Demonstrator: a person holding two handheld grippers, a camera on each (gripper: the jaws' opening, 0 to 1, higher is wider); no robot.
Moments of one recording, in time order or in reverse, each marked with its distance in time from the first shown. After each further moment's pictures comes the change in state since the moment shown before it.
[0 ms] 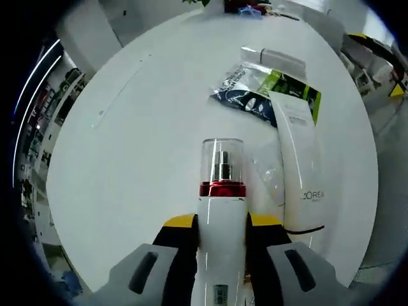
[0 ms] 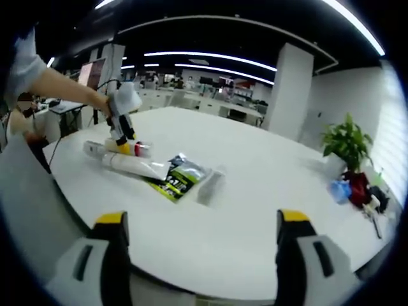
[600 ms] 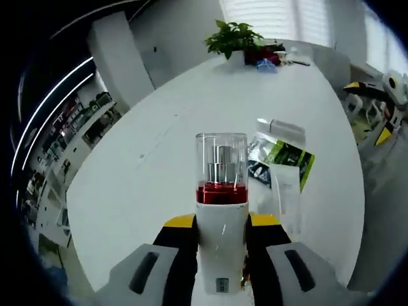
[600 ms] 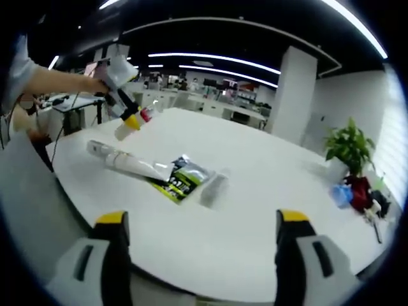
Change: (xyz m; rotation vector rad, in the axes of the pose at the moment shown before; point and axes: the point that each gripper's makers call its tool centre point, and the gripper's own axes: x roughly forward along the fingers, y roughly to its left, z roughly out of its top) left arm -0.090 -0.008 0.074 -0.063 -0.384 0.101; right arm -0.001 0.004 0.002 -0.019 -0.013 0.023
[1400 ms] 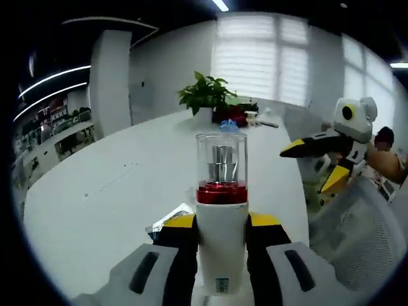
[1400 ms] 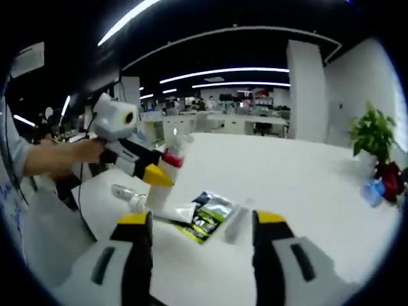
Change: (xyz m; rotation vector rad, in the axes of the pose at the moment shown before) left arm 0.029 -0.120 0.085 -0.169 -0.335 -0.235; right arm 0.026 -0.004 0.076 0.233 -0.172 0.251
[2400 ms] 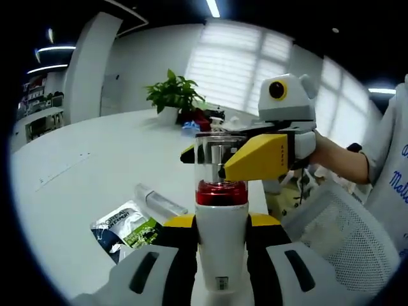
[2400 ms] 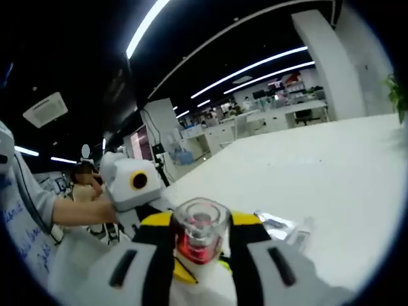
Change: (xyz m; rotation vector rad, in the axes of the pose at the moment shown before) left arm 0.022 -0.045 -0.018 -0.061 -0.035 -0.239; right arm 0.067 0.030 0.025 0.164 -0.048 0.307
